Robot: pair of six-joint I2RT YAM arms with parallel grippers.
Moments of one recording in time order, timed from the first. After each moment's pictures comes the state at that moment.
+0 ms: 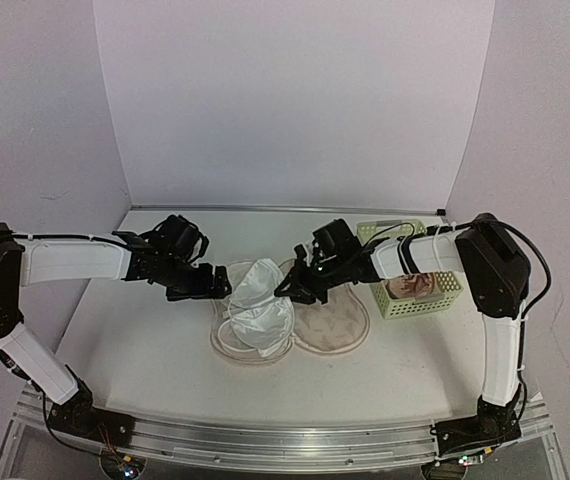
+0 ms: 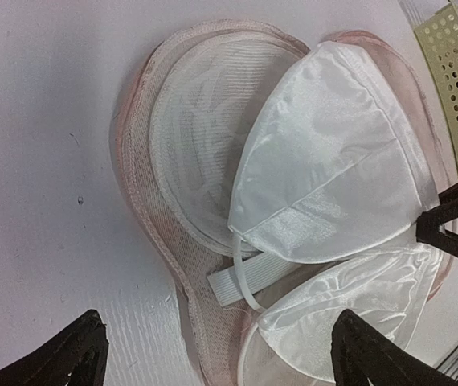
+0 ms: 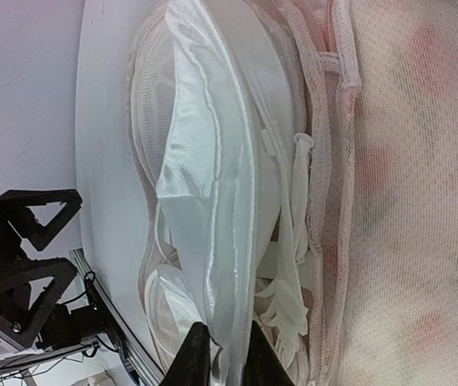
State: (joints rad) left arm -0.67 1.55 0.98 -0.37 0.03 -0.57; right arm 0.74 2.05 1.30 -0.04 -0.50 0.90
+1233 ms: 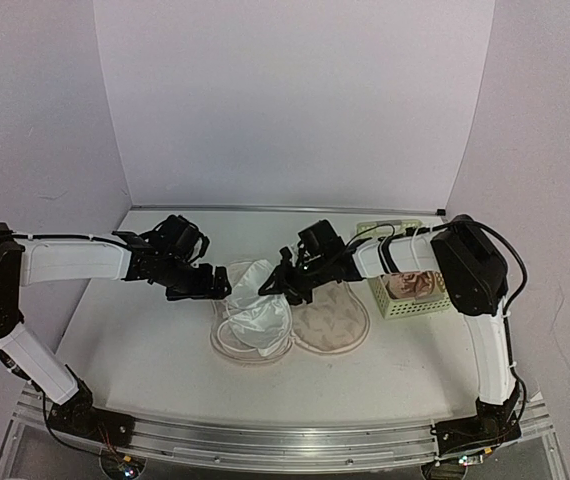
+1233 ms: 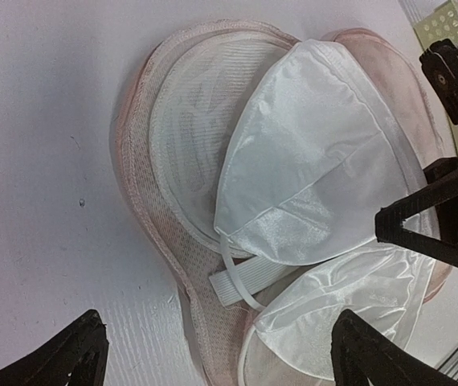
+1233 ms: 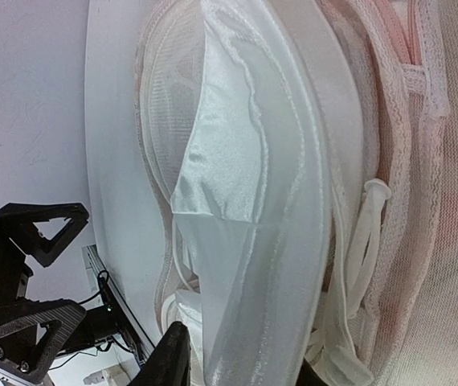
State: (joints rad) left arm -0.67 1.55 0.98 -0.37 0.02 -0.56; right arm 0.76 2.18 1.45 -0.04 -0.57 0.93
